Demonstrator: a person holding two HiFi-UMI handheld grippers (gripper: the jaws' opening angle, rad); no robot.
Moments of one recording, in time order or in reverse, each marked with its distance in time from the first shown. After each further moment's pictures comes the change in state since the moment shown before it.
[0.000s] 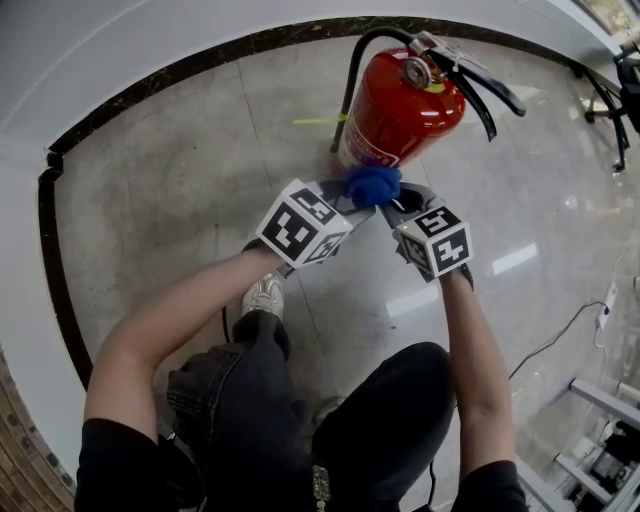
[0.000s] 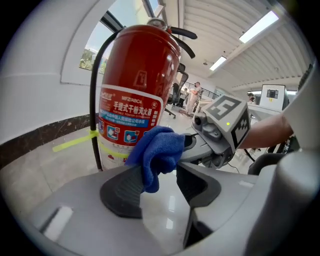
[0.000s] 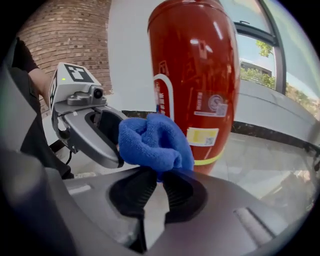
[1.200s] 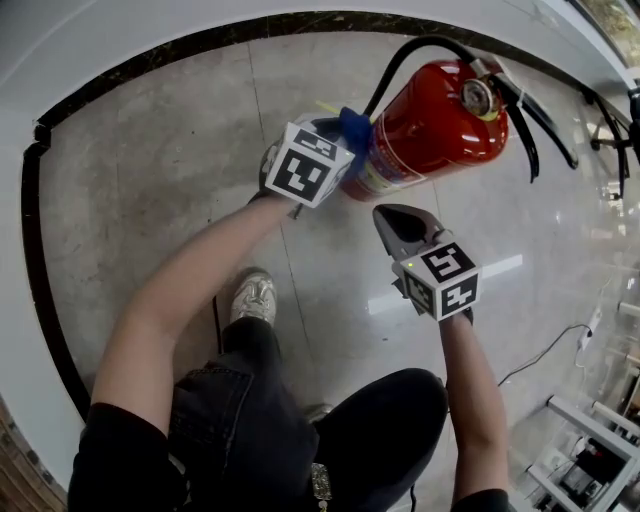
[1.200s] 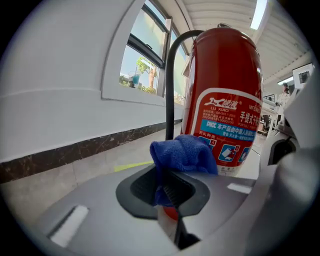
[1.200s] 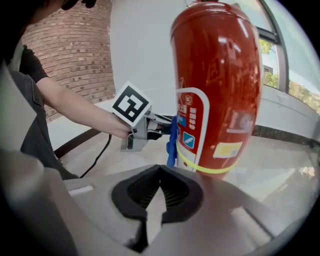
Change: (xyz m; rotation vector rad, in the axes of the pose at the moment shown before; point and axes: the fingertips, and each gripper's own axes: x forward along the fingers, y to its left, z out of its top) left arm -0.001 0.158 0.033 -0.024 -0.158 0.402; right arm -0.003 0.039 0.024 0.015 -0.031 0.046
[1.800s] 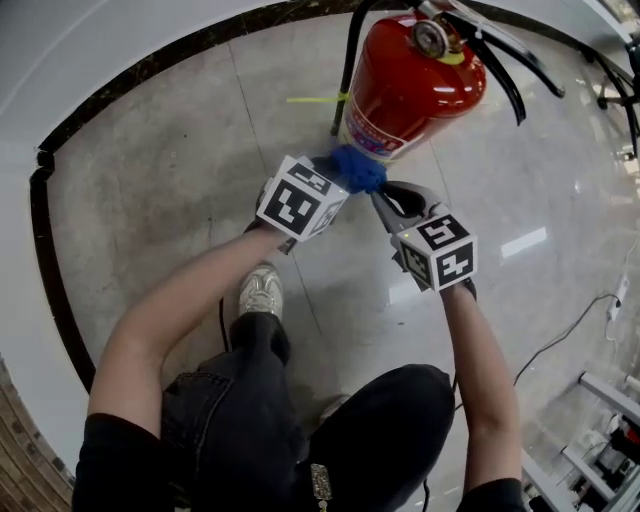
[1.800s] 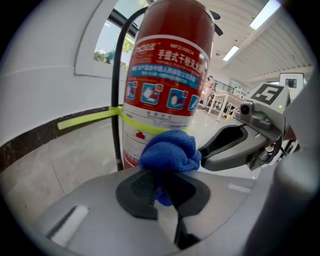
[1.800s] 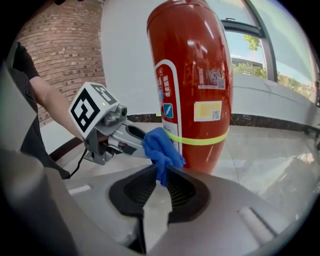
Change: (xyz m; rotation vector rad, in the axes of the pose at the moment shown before) left arm -0.015 -0.093 -0.074 0.031 0.209 -0.223; right arm 0.009 -0.024 -0.041 0.087 -0.031 -0.043
